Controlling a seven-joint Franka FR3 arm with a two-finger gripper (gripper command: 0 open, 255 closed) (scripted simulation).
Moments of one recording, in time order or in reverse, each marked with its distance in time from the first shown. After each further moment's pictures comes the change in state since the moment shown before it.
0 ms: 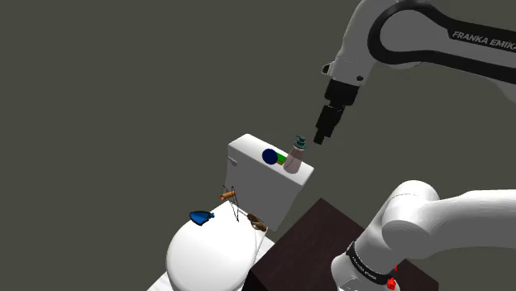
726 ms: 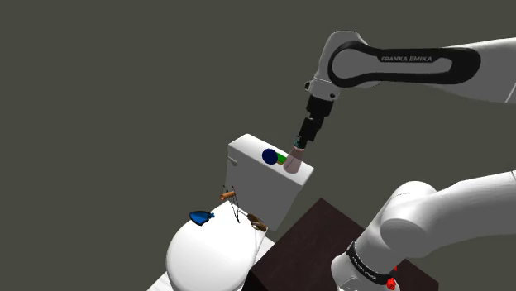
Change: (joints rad) arm -0.041 0.217 -0.095 -0.049 -0.094 0.250 -0.147
